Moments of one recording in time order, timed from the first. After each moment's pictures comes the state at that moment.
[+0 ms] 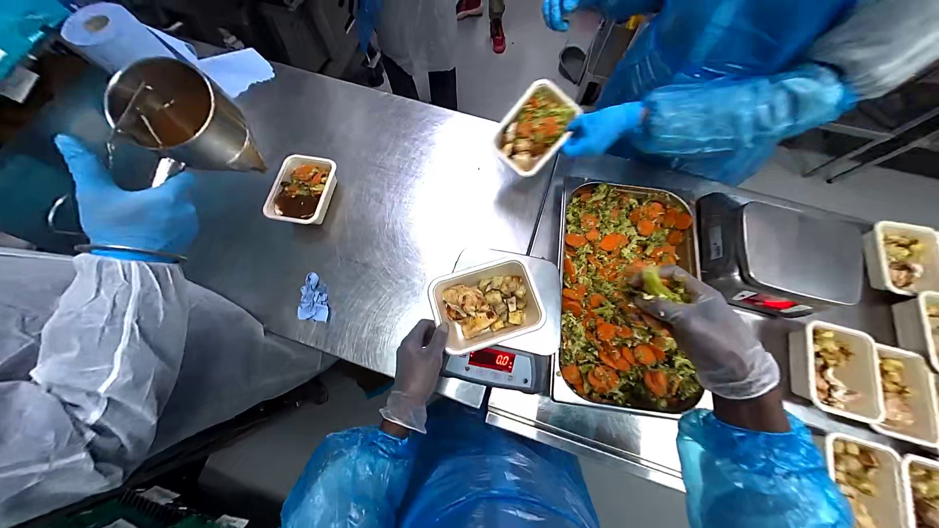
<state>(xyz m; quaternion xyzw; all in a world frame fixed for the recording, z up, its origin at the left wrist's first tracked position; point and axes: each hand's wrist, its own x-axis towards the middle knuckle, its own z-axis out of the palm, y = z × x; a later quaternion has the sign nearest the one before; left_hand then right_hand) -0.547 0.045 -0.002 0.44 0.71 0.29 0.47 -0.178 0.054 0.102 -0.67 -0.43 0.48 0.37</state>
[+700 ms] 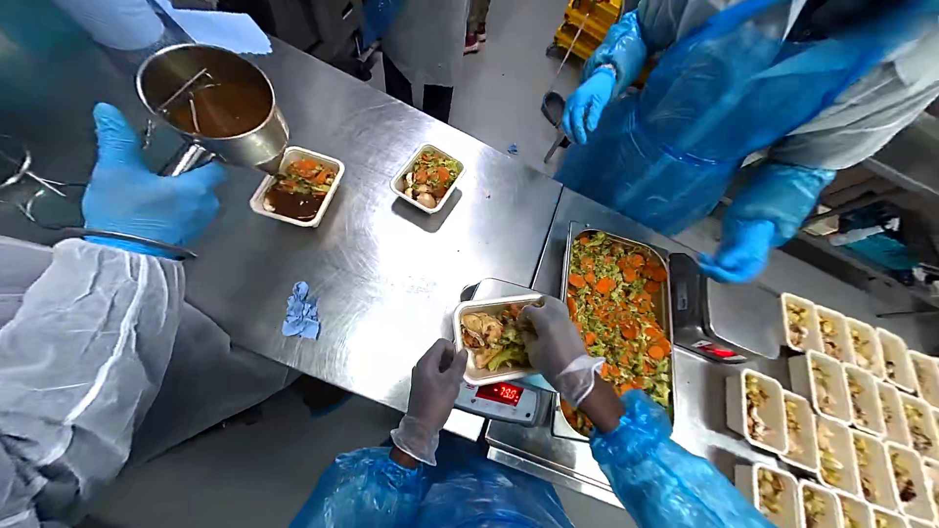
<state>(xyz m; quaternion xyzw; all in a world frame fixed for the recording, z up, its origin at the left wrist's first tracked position) -0.575 0.066 -0.002 0.40 0.64 0.34 0.56 -0.358 0.083 0.073 -0.69 -0.66 0.31 -0.04</state>
